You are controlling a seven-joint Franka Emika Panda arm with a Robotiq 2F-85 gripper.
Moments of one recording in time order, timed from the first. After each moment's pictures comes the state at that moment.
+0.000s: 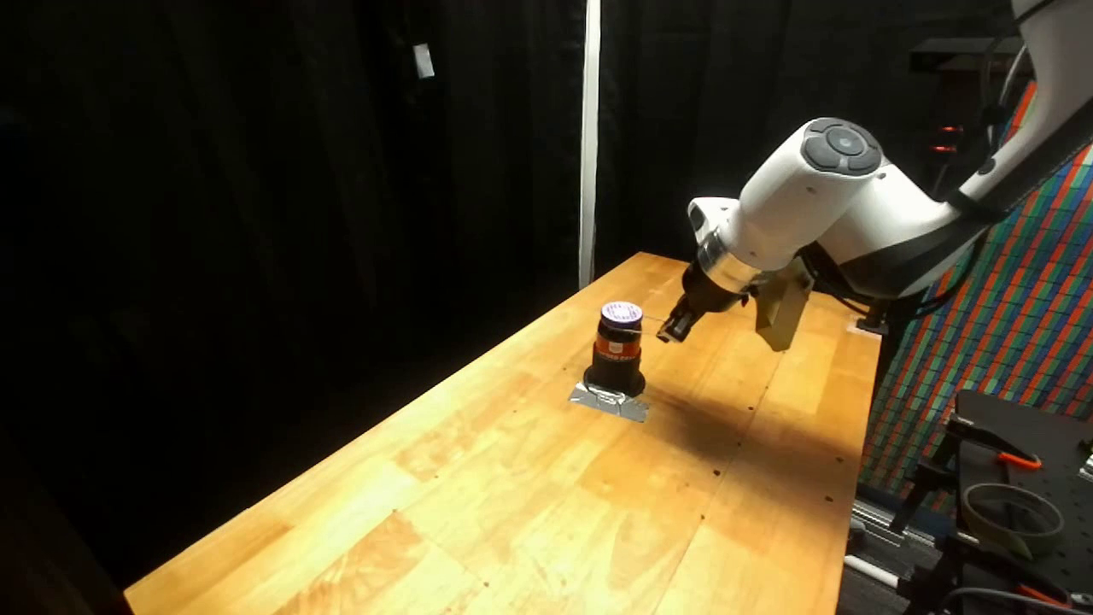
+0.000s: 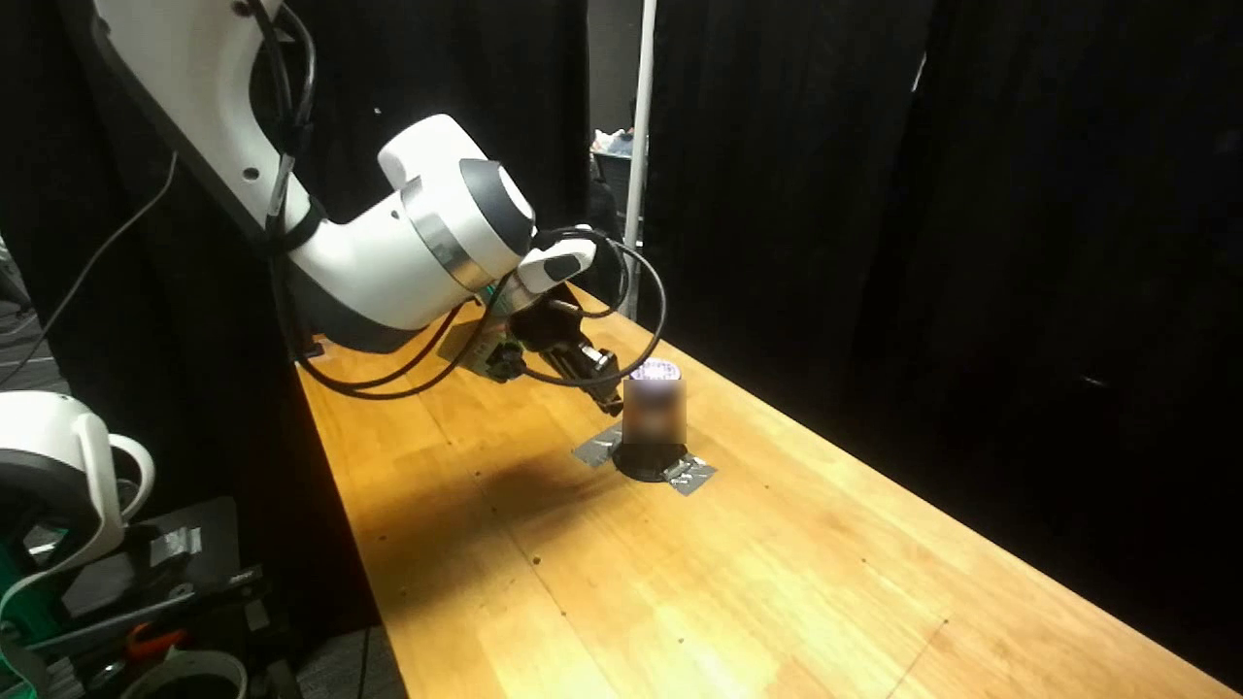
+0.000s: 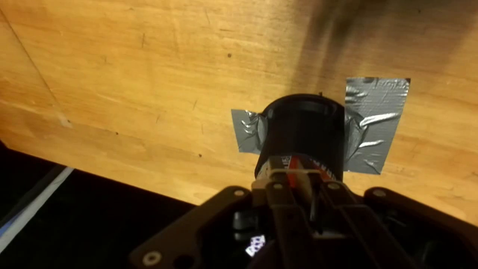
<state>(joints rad) 0.80 0.32 -0.64 -2.31 -1.07 2.97 1.08</state>
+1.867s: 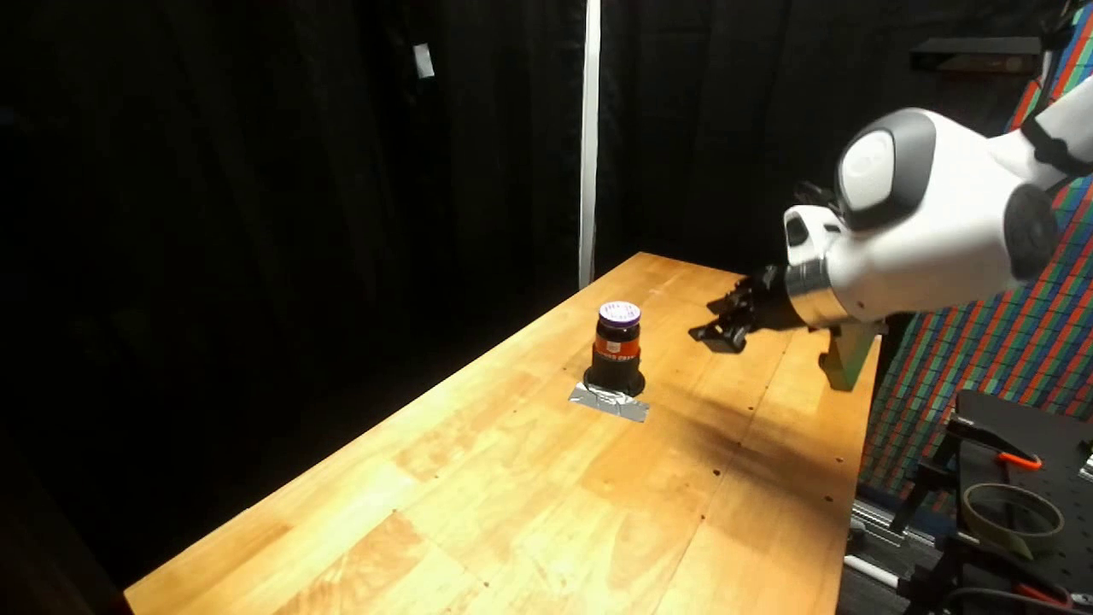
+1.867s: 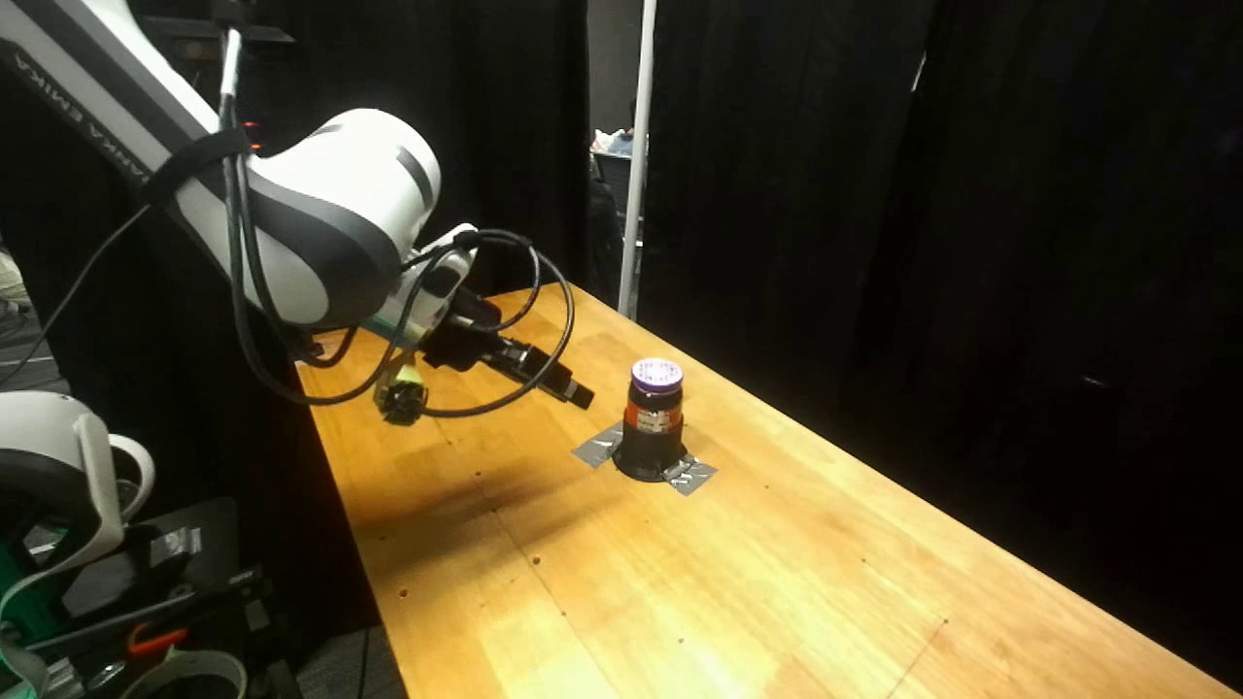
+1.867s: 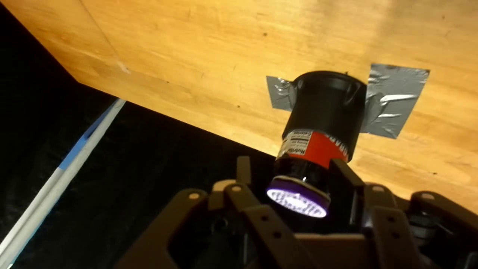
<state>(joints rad) 1.61 0.36 -1.35 -2.45 -2.04 2.88 2.18</state>
